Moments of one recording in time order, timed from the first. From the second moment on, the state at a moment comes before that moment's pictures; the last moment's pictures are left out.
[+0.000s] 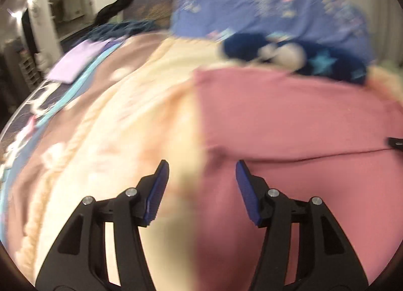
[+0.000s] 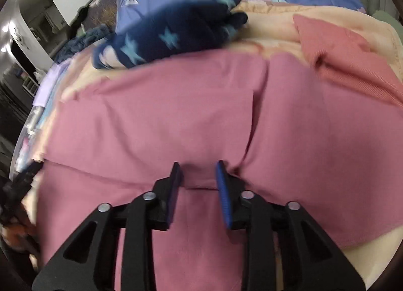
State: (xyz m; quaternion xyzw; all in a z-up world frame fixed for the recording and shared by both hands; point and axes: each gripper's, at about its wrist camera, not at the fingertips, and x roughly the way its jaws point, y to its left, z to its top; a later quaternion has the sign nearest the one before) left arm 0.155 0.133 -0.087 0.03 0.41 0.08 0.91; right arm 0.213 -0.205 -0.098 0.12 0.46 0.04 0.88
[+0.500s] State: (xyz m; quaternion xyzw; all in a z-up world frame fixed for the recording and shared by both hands) left arm 0.161 0.171 -0.094 -0.06 0.43 0.07 0.90; right arm 0.193 -0.214 -0.088 0.17 0.43 0.05 0.89
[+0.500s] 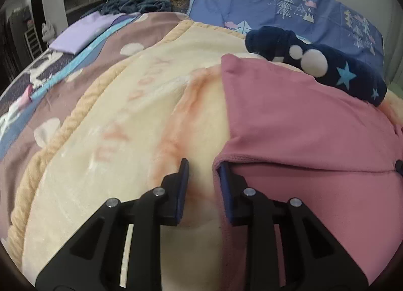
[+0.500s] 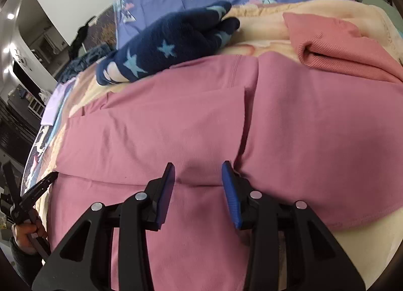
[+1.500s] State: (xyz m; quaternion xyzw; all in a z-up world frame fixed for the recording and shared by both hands) left arm 0.217 0.024 -0.113 -0.03 0.43 -0.09 0.90; right arm 0.023 -0.526 -0.077 0.47 0.18 -0.25 0.82
